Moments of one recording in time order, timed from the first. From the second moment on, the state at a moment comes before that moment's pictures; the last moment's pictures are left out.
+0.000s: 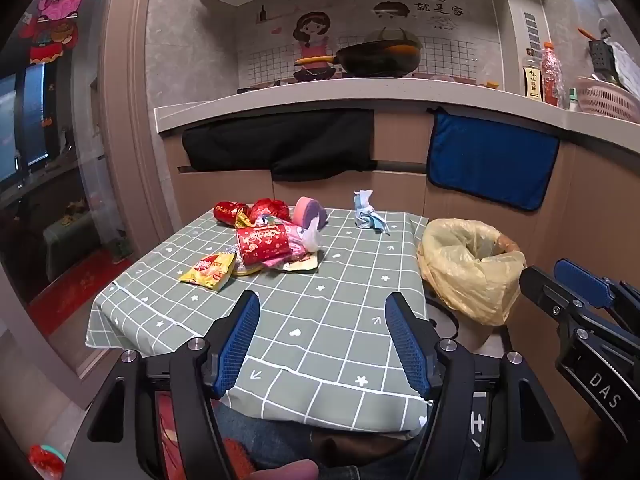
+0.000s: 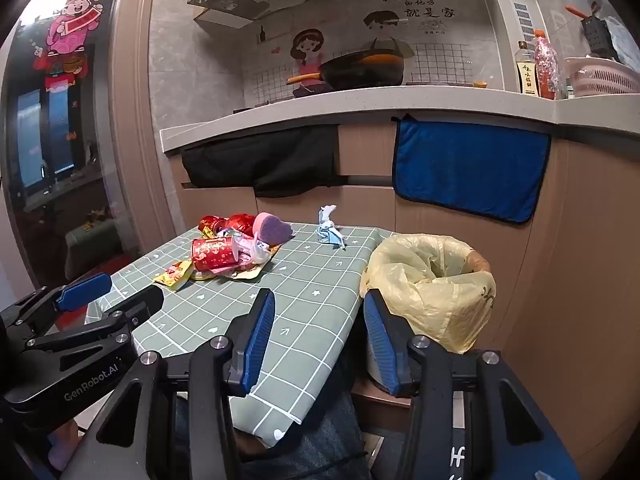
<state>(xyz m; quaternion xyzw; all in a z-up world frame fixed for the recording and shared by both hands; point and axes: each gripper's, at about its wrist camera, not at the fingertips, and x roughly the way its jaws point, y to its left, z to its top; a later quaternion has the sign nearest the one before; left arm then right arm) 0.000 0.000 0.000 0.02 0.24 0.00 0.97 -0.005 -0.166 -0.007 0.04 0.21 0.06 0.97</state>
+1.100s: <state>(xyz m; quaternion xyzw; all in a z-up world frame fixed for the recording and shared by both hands) -0.005 0.009 0.009 0.02 0.23 0.01 0.97 -0.006 -0.166 -0.008 0.03 0.21 0.06 0.97</state>
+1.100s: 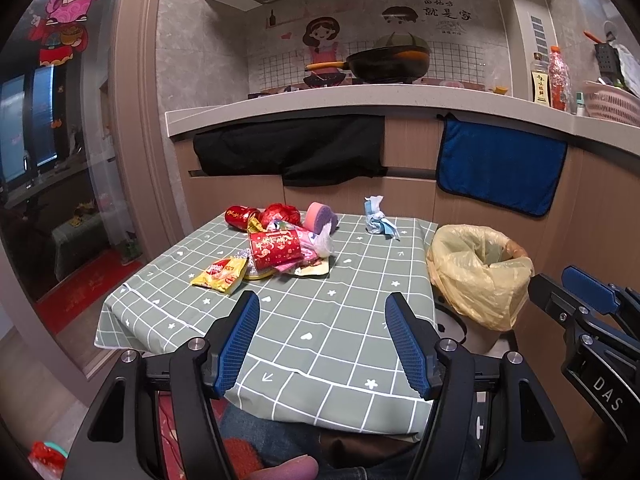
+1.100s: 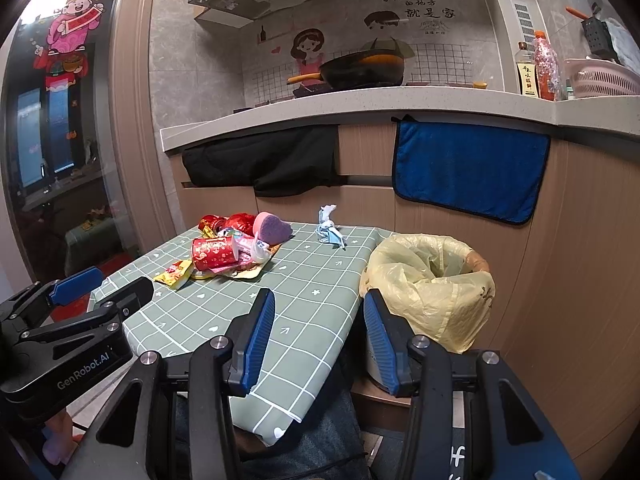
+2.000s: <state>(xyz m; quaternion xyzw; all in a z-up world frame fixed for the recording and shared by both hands) -0.005 0.005 0.005 0.02 0.23 0.01 0.97 -0.007 -0.172 -0.009 0.04 0.21 0.06 0.97</state>
